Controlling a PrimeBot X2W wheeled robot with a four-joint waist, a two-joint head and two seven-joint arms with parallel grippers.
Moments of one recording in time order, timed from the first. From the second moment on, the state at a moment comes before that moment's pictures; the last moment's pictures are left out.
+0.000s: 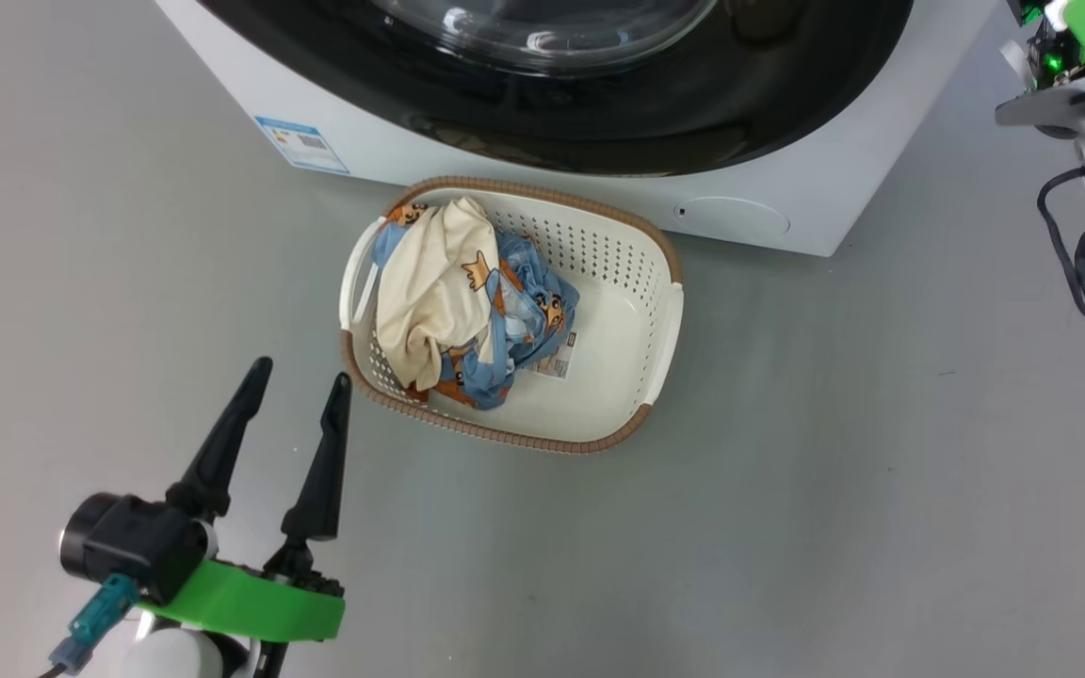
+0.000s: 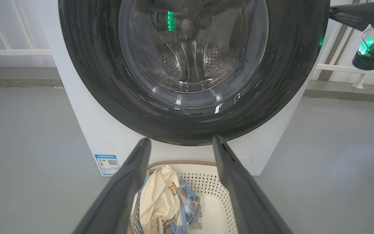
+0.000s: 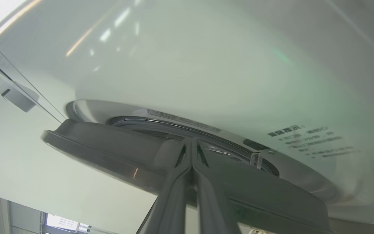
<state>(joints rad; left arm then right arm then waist) -0.20 0.15 -0.25 0.05 -0.31 -0.13 -0.25 -1.14 -0.37 0.28 0.70 1.52 0.13 0.26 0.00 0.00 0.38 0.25</state>
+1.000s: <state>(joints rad) -0.23 0.15 -0.26 0.04 -0.34 -0.13 -0.25 -1.22 -0.36 0.34 0.79 1.58 0.13 0.52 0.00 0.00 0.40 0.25</state>
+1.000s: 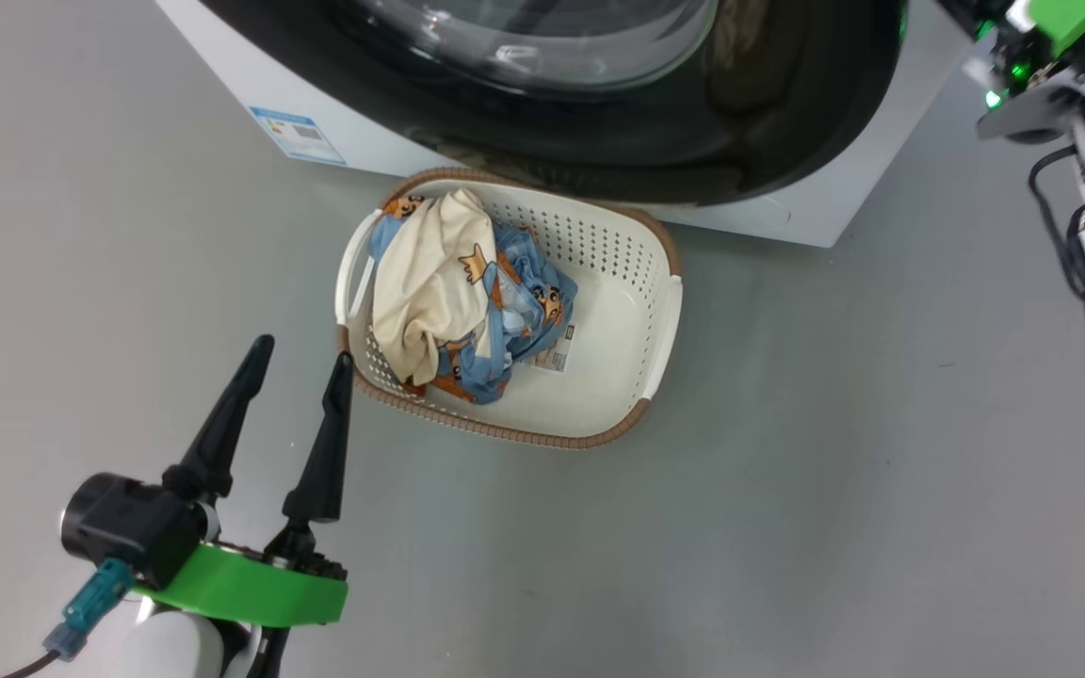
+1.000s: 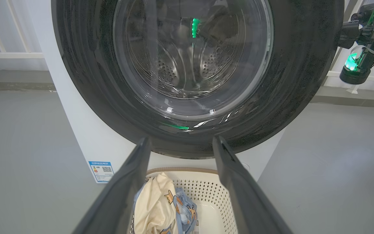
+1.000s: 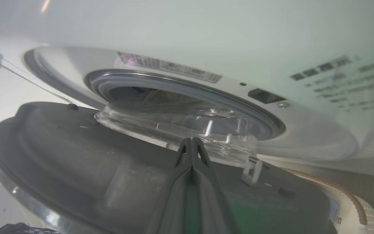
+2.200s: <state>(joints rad) -0.14 0.16 -0.24 0.05 -0.30 -0.13 -0.25 -0.81 -0.24 0.47 0.41 1.61 0.13 0.68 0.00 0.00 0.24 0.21</state>
